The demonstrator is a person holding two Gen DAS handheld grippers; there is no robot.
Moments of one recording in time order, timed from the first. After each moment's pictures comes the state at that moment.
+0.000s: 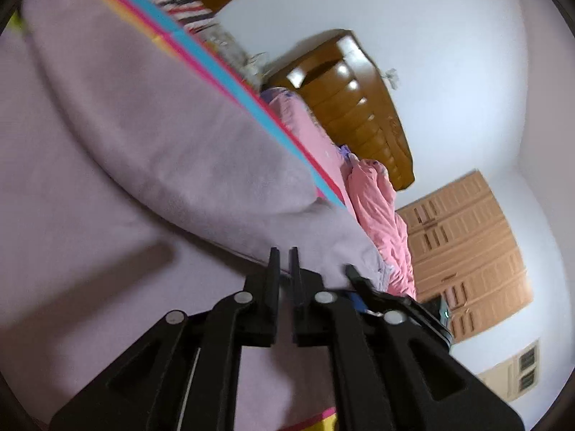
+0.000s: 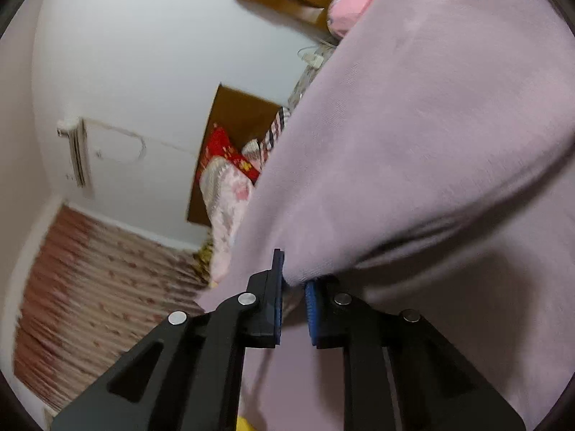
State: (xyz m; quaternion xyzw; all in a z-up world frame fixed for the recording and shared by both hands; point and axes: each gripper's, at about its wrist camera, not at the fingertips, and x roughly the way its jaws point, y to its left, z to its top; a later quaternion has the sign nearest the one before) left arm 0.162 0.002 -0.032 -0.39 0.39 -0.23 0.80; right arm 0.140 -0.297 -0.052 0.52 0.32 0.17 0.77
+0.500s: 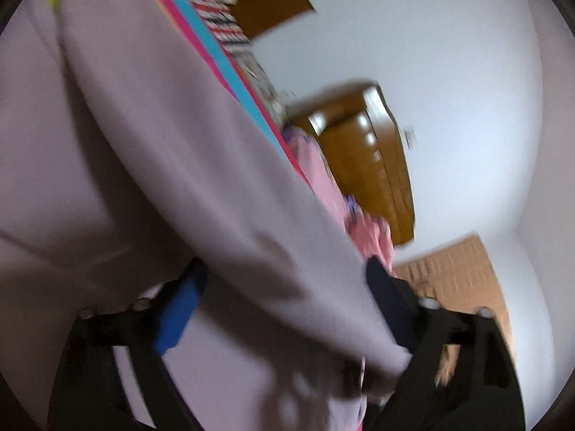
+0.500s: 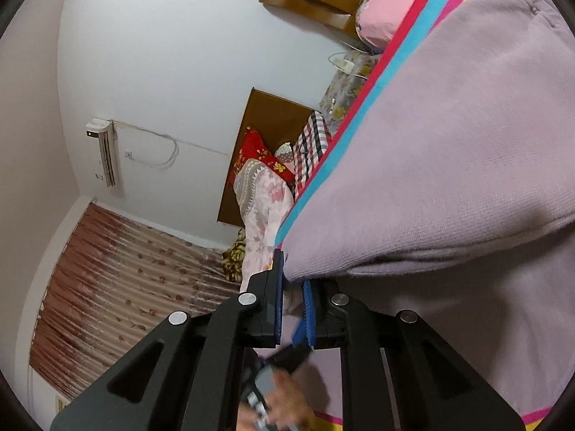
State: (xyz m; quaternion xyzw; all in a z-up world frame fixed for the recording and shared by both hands) left arm 0.188 0.050 -0.049 -0.49 0.33 -0.15 0.79; right arm 0.117 -0.312 -0.012 0.52 0.31 0.21 0.77
